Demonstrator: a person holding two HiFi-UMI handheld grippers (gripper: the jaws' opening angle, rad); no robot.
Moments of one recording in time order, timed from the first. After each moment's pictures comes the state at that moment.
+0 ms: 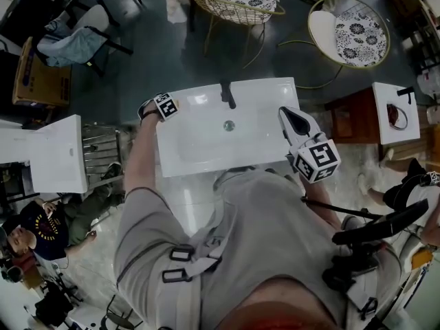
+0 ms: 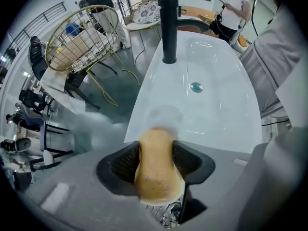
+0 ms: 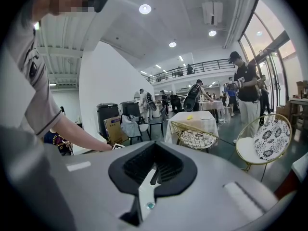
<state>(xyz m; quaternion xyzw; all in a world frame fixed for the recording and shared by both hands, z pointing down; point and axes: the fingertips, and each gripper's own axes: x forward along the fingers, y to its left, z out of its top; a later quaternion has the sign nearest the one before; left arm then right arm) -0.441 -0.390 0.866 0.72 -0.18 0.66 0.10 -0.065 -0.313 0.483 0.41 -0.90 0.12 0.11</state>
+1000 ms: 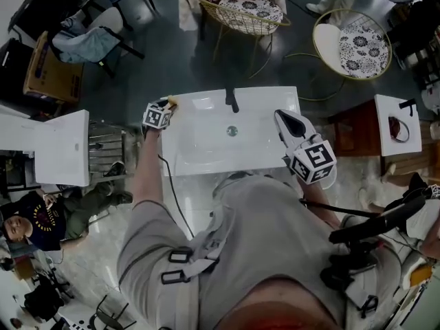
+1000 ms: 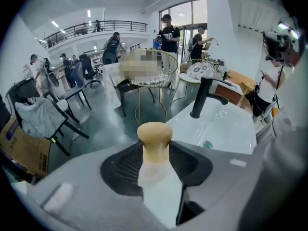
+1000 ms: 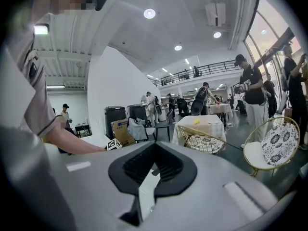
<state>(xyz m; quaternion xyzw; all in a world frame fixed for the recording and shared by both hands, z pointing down) -0.461 -0.387 0.784 0.78 -0.45 0.38 0.22 -0.081 -0.301 0.473 0.38 -0.92 0.11 0.09</state>
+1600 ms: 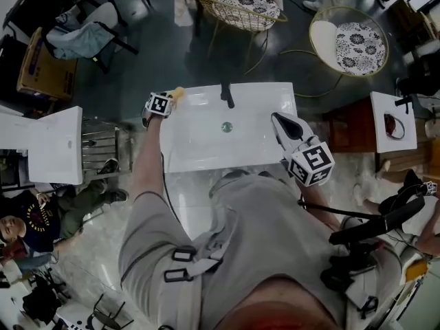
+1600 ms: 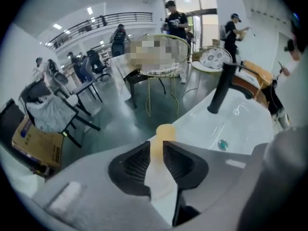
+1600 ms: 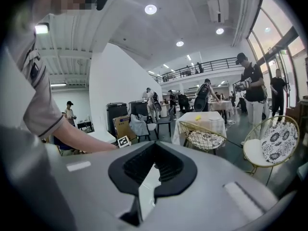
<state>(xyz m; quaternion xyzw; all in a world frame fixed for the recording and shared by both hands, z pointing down) -0.477 -0.422 0.819 0.71 -0.50 0.44 0.21 -0.079 -0.286 0.486 0.37 -0.92 0.11 0.11</state>
